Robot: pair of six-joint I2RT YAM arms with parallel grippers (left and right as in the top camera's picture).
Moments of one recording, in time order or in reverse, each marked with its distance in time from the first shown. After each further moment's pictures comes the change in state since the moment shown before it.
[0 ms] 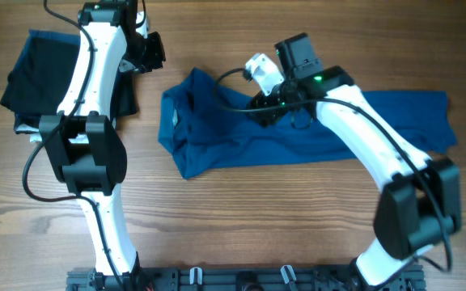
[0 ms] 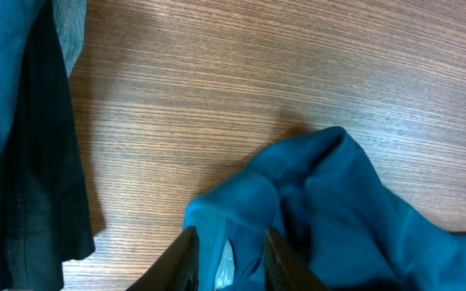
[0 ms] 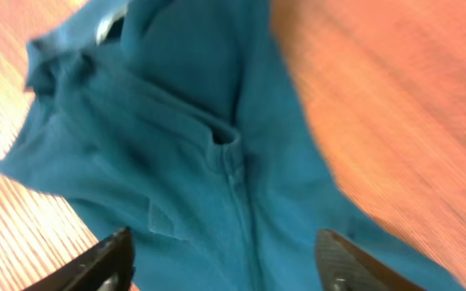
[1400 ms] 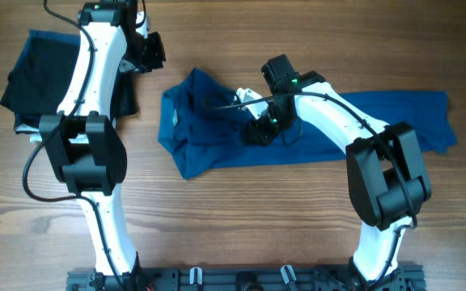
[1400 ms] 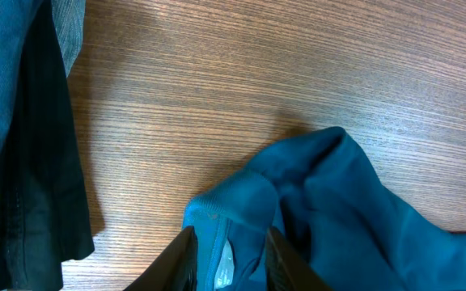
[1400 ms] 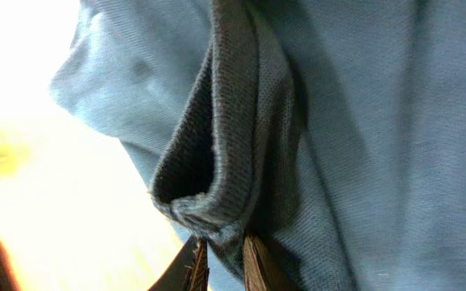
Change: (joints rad) left arm 0.000 0.000 0.000 0.000 0.000 0.000; right arm 0.014 0.192 -0.005 -0.136 -0.243 -0.026
